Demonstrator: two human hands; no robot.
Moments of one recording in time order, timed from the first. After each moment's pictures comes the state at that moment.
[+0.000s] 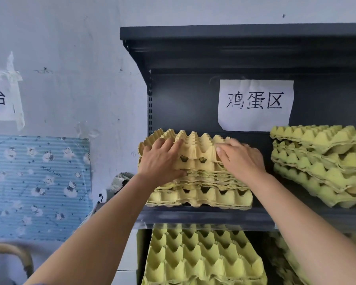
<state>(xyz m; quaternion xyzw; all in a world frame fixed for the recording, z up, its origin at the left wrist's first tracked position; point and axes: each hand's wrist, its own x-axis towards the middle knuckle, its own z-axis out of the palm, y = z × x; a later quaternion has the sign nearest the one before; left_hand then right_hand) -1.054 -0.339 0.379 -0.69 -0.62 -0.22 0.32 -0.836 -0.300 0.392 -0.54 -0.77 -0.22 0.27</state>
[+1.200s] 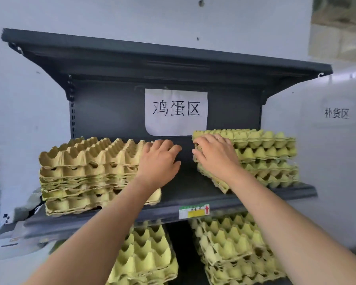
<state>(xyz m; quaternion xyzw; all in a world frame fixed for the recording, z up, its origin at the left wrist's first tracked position) -0.839 -0.345 0.390 -0.75 -0.50 -0.31 0.32 -0.665 -0.344 0.410 -0.54 -0.74 -0.30 0.27</state>
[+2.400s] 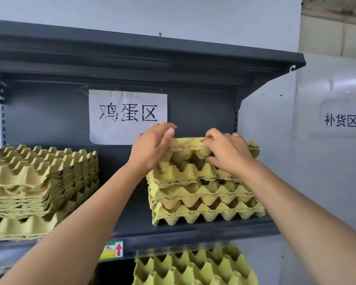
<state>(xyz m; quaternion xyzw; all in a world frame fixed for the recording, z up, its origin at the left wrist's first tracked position) -0.639 -0.242 0.442 -0.75 -0.41 -0.51 0.09 -0.426 -0.229 0.449 -0.49 -0.76 -0.37 0.22</state>
